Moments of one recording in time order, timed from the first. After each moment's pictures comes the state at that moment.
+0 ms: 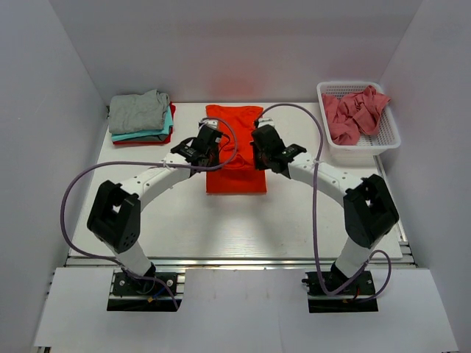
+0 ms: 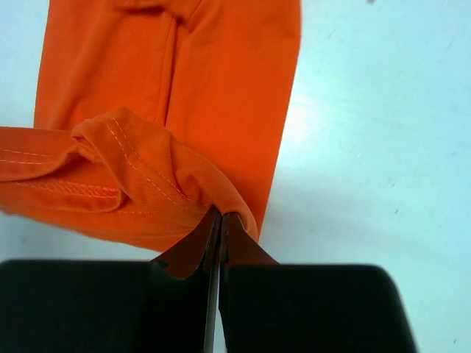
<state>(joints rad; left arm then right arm) -0.59 1.66 1.26 -0.48 -0.28 -0.46 0.70 1.70 1.28 -0.38 0.27 0.33</state>
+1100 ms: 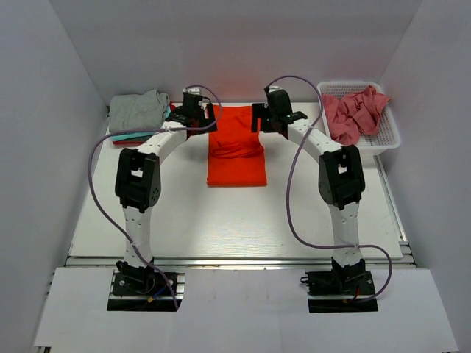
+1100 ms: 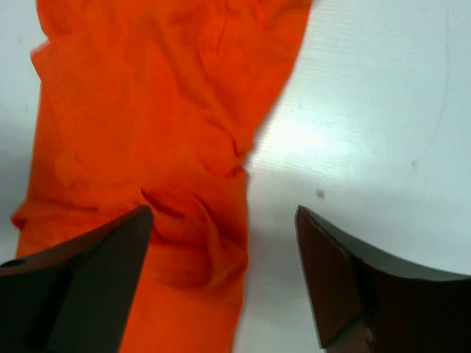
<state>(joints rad) -0.33 2.16 1.78 -0.34 -0.16 -0.36 0.44 2.23 1.91 -0.35 0.04 0.25</state>
